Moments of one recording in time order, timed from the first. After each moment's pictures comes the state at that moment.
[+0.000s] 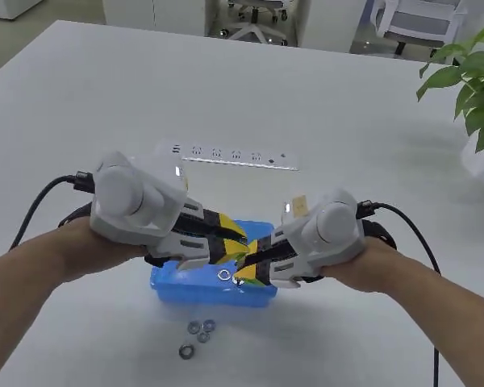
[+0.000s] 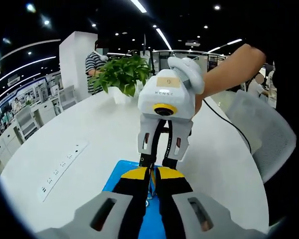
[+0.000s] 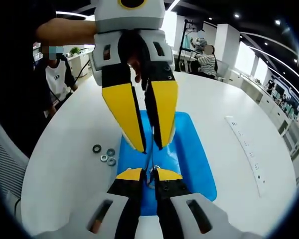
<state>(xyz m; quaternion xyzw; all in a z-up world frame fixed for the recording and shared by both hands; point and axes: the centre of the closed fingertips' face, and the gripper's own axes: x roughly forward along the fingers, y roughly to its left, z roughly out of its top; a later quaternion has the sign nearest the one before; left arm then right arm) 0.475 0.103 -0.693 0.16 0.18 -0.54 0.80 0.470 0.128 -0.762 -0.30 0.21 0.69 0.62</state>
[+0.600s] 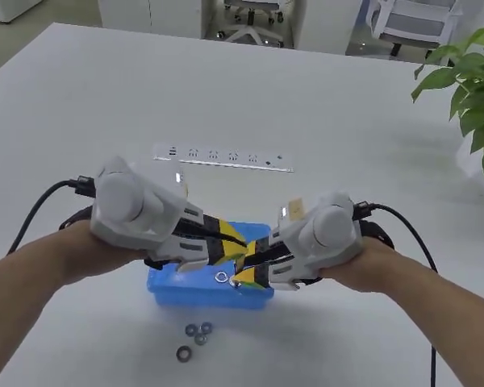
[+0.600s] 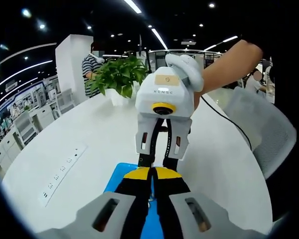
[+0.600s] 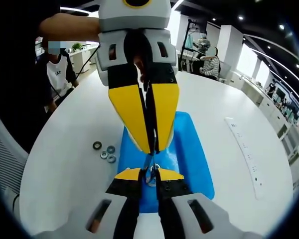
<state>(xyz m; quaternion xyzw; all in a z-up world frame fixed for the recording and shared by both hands) 0.472 0.098 -0.691 0.18 0.17 -0.55 0.80 0.471 0.125 -0.761 -0.31 0.20 0.69 0.62</state>
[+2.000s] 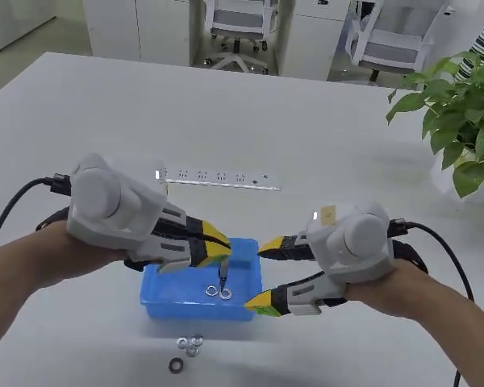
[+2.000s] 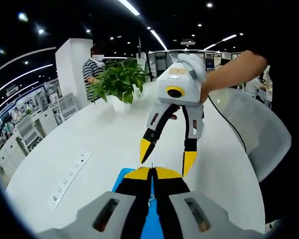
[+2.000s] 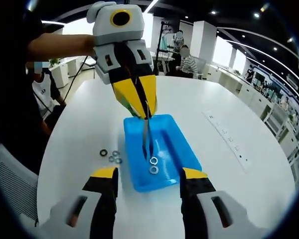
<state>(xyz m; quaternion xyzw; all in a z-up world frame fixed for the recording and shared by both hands) 0.459 0.107 -0.655 0.19 0.16 -0.55 0.80 0.459 0.086 -0.718 -0.26 0.22 0.63 0.70</state>
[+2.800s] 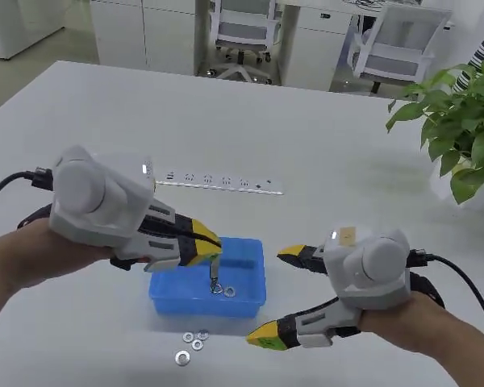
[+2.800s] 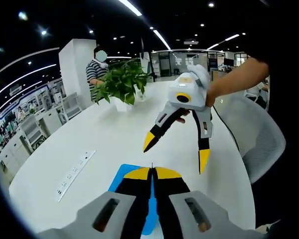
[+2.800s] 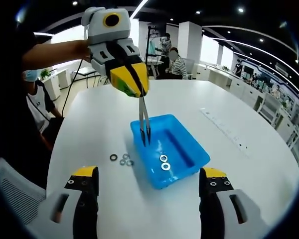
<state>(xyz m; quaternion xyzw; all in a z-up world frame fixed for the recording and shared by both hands) 0.432 0.124 -0.638 0.19 0.16 -0.53 0.81 0.432 0.080 -0.716 -0.22 0.23 0.60 0.73</state>
